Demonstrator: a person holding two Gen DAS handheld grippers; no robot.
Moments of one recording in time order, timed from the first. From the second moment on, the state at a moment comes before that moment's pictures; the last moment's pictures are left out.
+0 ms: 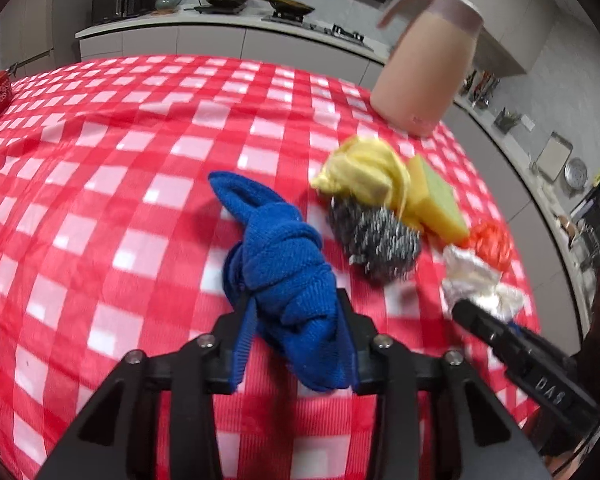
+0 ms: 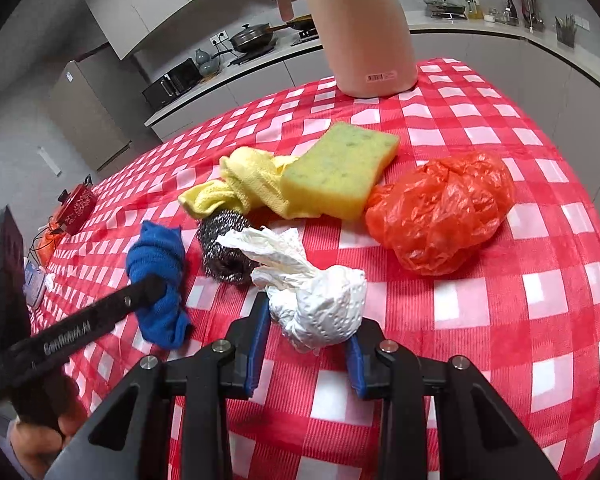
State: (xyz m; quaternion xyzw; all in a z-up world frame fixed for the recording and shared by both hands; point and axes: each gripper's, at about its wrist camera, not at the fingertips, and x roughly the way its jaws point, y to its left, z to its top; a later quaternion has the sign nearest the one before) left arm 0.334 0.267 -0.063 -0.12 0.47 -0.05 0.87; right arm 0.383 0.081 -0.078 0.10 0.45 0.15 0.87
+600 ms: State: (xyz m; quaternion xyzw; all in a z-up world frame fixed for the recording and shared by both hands) left arm 0.342 0.272 -0.067 -0.14 0.45 -0.04 0.88; right arm 0.371 0.084 -0.075 0.09 0.45 0.14 0.88
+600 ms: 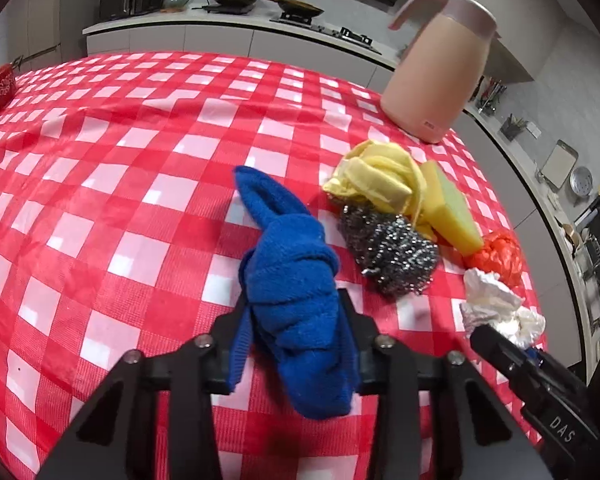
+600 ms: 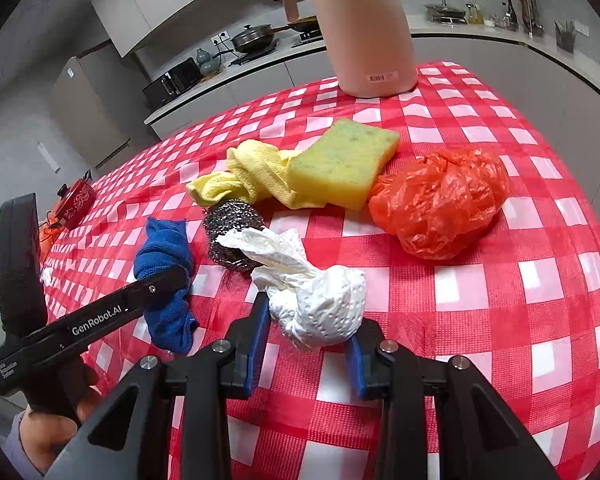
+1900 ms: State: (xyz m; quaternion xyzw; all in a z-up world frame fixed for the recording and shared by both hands) left arm 0.266 0.005 -0.003 -0.04 0.43 -0.25 0.87; right arm 0.260 -0.160 -0.016 0.17 0.38 0.01 0.91
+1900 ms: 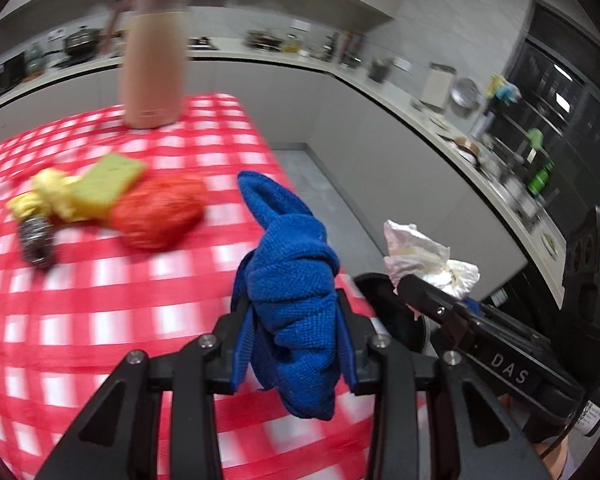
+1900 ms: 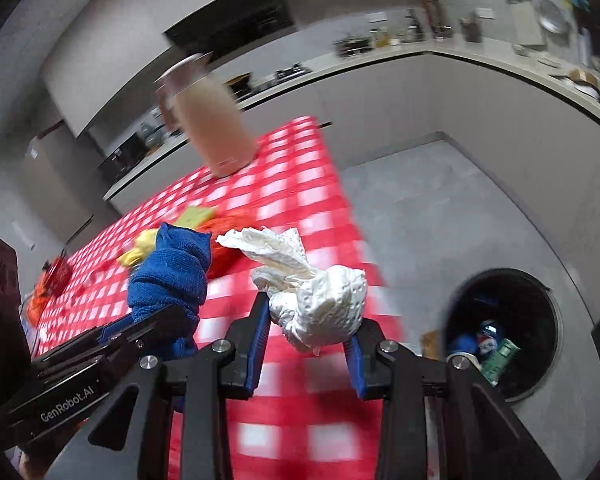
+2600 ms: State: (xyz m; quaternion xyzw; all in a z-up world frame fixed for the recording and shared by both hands) left arm 0.266 -0.199 -0.076 0.03 0.51 -0.29 0.81; right arm 0.223 -0.378 -0.099 0.24 0.43 -0.10 0.87
